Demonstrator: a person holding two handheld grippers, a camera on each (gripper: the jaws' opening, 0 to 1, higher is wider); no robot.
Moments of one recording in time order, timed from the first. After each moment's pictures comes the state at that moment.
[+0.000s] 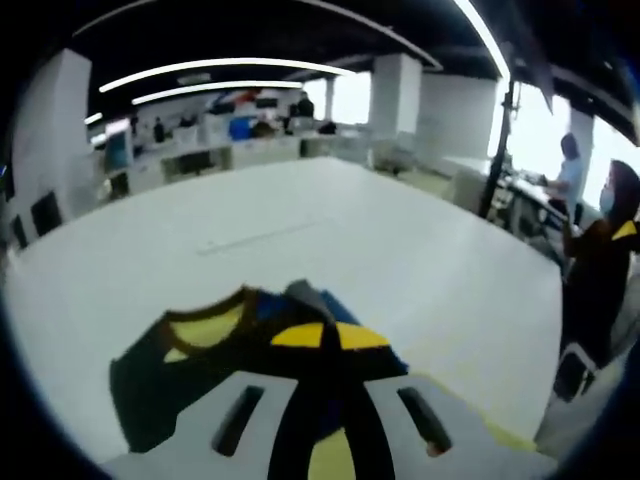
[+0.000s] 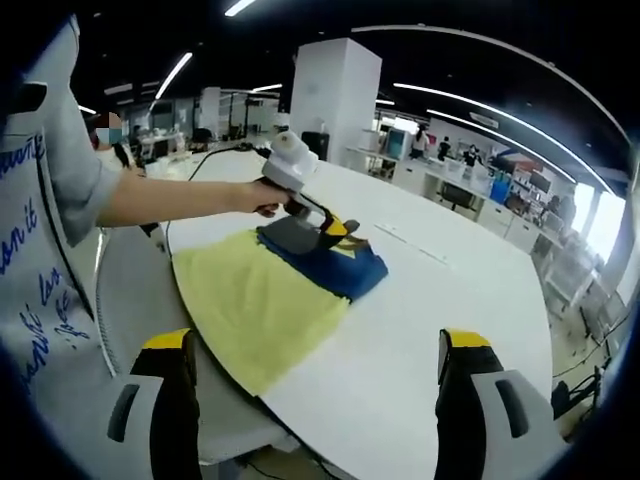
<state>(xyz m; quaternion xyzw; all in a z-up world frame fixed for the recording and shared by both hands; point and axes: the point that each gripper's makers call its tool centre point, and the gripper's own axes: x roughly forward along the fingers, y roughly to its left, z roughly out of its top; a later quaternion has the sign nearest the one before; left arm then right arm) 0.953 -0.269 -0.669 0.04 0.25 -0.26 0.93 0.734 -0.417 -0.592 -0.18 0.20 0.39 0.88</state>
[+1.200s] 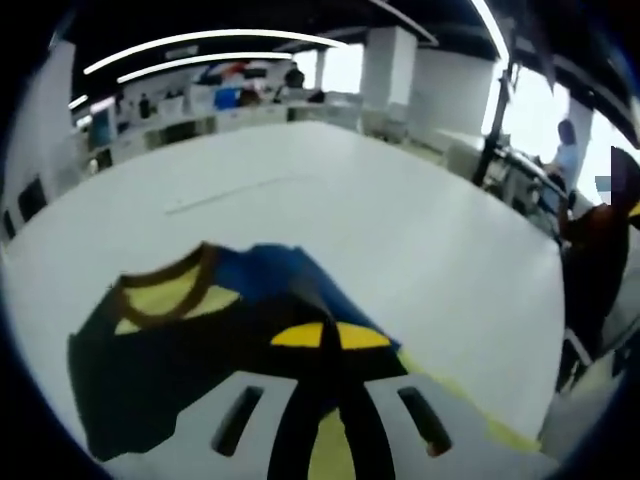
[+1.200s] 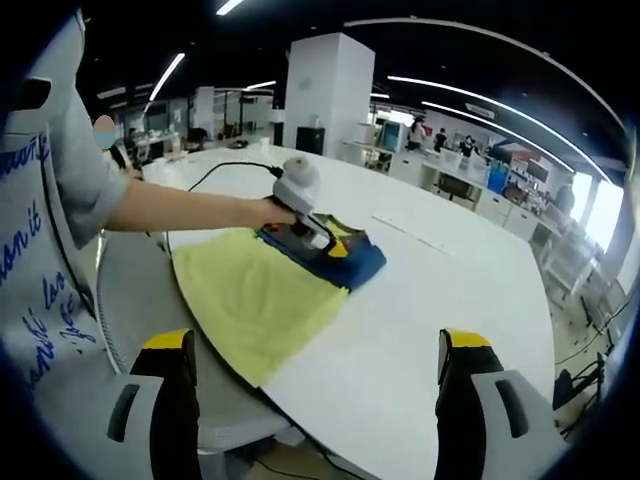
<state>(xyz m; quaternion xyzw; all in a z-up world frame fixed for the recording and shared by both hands) 0.954 -0.289 -0.728 0.04 0.32 -0.28 0.91 0.730 -0.427 -0.599 -0.17 0.22 0.38 0.88</state>
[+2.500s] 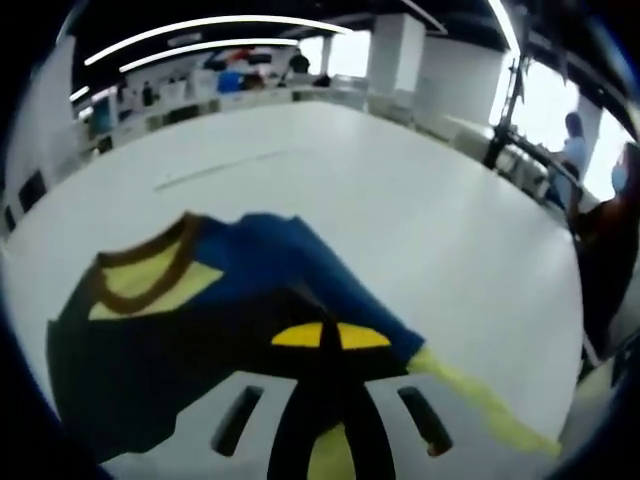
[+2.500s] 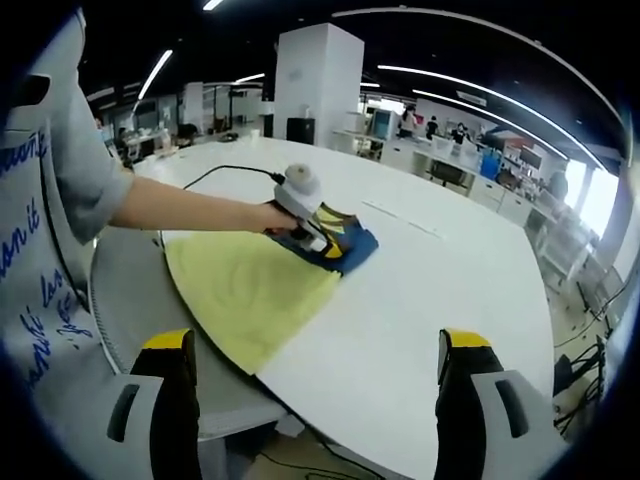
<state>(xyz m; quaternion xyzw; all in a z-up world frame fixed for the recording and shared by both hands) 0.960 -0.298 -0.765 0.05 0.34 -0.27 0.90 0.731 -0.442 -0.611 -0.16 0.24 0.36 0.89</state>
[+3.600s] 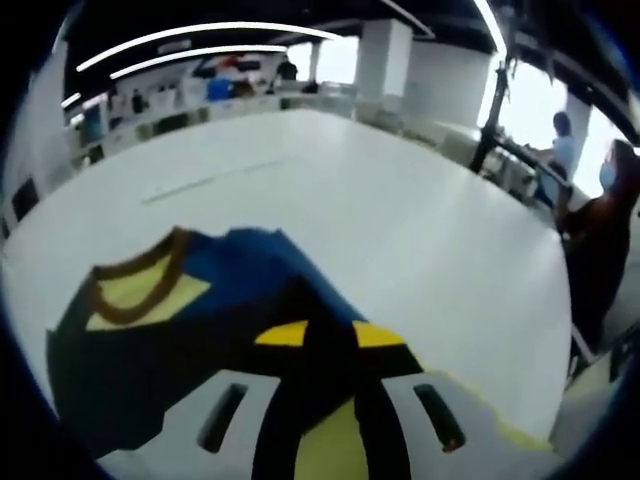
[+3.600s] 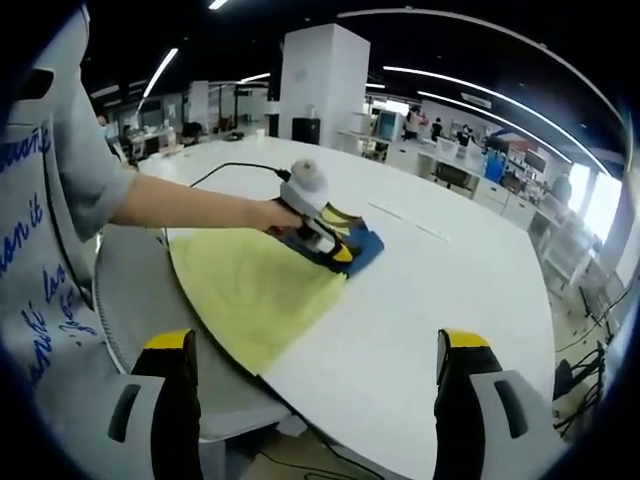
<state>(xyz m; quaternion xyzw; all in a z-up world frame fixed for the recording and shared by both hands) 0.955 -0.309 -0.753 0.05 0.33 -0.29 0.90 0.727 -0.437 -0.610 -0.17 0.24 0.37 0.88</state>
